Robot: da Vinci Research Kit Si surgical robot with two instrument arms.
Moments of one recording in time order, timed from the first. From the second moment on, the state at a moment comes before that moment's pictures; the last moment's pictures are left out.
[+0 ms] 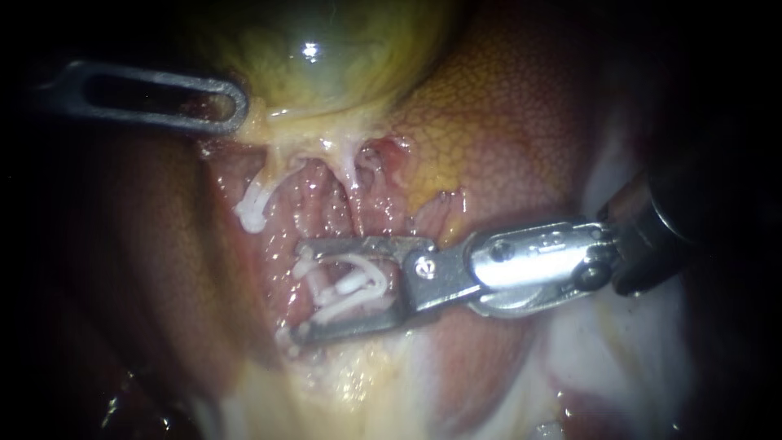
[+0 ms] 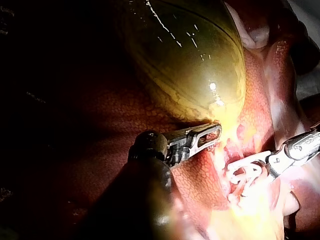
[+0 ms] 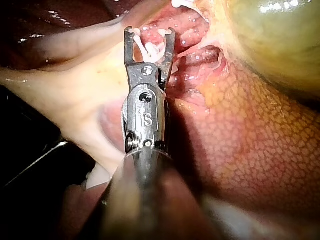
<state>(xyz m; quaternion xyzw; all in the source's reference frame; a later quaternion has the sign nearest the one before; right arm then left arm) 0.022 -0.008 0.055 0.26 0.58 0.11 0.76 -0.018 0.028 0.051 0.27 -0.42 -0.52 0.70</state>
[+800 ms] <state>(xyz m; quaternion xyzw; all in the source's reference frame) 0.016 -0.006 0.050 0.26 0.58 0.12 0.76 -0.018 0.028 0.051 0.27 -0.42 -0.52 0.70</state>
